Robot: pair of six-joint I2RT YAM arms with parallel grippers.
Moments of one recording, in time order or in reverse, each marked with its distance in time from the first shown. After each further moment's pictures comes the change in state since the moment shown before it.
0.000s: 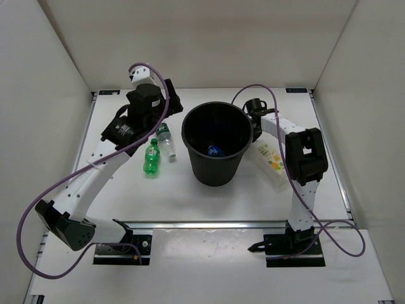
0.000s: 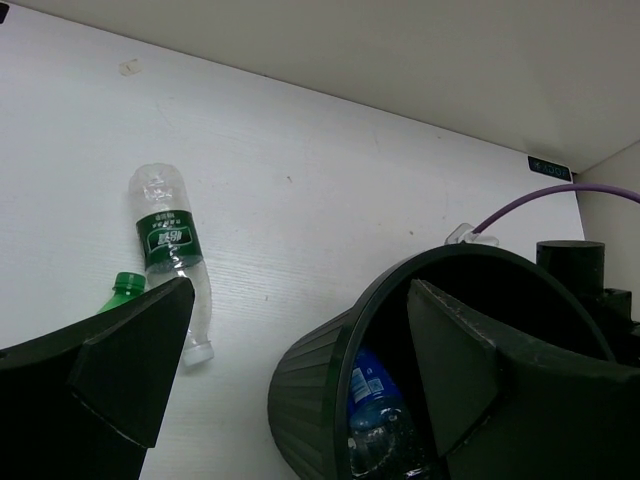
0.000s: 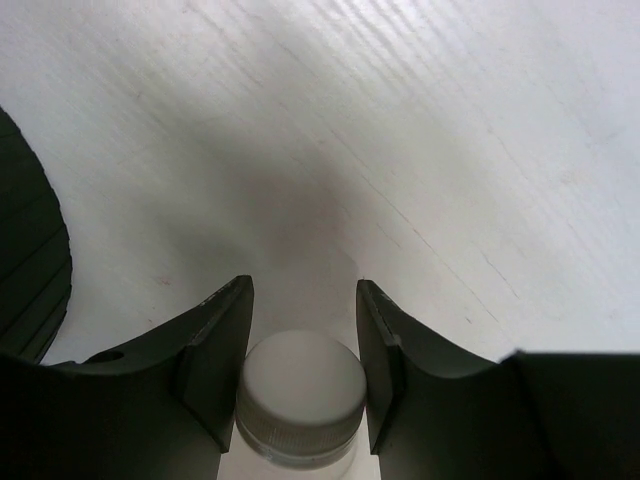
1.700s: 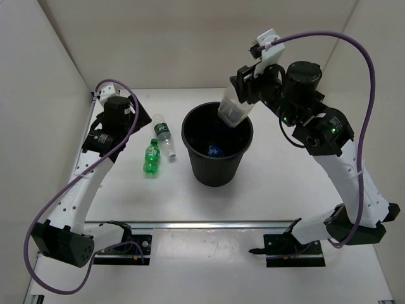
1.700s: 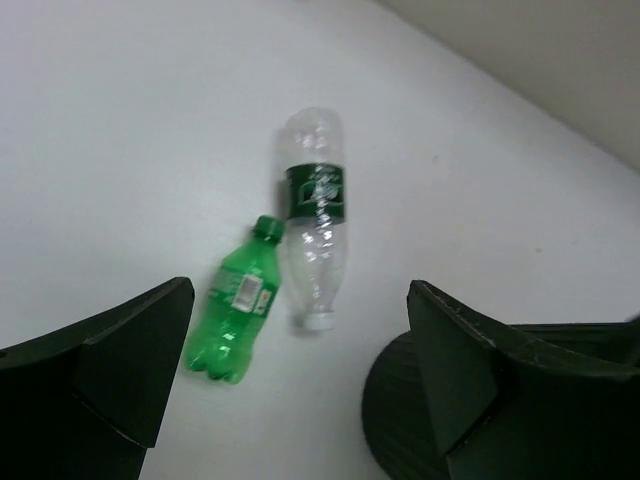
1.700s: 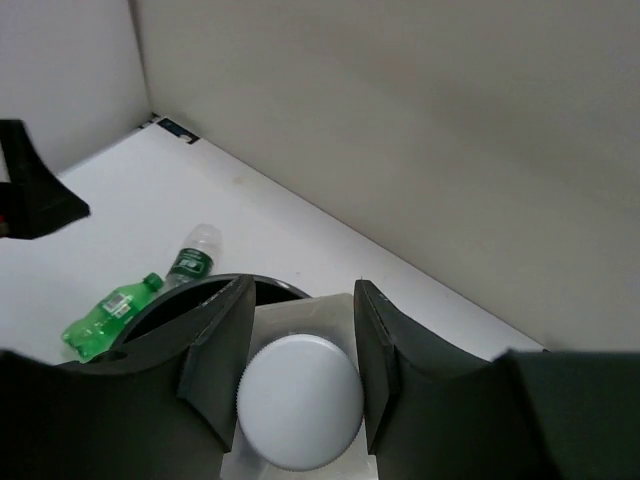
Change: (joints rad) left arm 0.298 -0.153 -0.237 -0.061 0.113 -0.066; right arm 0.467 -0.657 0.554 -0.080 0.393 0.330
